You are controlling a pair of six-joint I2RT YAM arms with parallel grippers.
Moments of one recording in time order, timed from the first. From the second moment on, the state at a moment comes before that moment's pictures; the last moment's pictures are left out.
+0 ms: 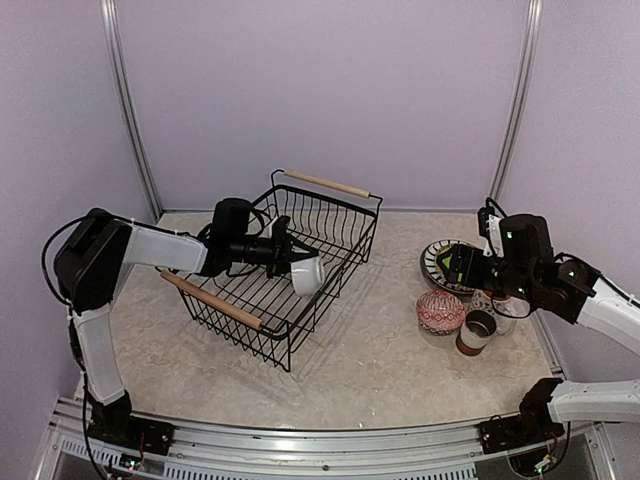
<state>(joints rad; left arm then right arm) -0.54 1.97 1.16 0.45 0.83 -1.17 0.61 0.91 0.77 -0.39 0.20 0.56</state>
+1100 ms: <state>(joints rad) -1.10 1.77 1.58 -0.45 0.06 0.29 0.61 0.93 0.98 -0.42 0.05 0.52</state>
